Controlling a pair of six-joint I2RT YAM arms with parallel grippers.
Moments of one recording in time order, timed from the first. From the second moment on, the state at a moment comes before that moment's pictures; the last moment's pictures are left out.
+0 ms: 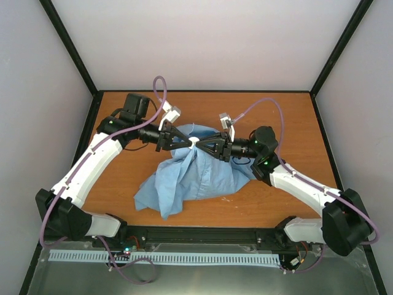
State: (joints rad) left arm -0.41 1.35 1.37 -0.82 1.16 0.15; right arm 0.59 1.25 0.74 0.70 -0.94 0.76
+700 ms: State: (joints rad) left arm -0.41 1.35 1.36 -0.89 1.09 0.27; right arm 0.60 1.26 0.73 0.60 -0.93 0.67
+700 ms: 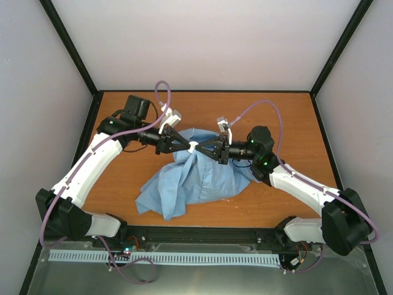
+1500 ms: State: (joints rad) left arm -0.41 1.37 1.35 -0.88 1.09 0.22; right arm 0.60 1.24 0.74 0.56 -0.92 0.65
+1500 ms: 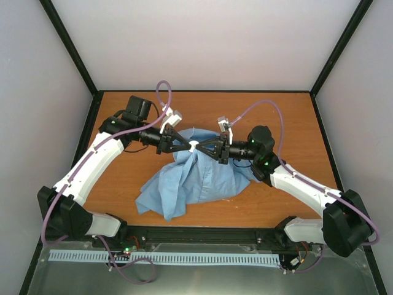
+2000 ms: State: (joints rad) left arm -0.41 1.32 1.30 -0.74 0.92 0.13; right arm 0.66 1.15 0.68 0.60 -0.63 0.60
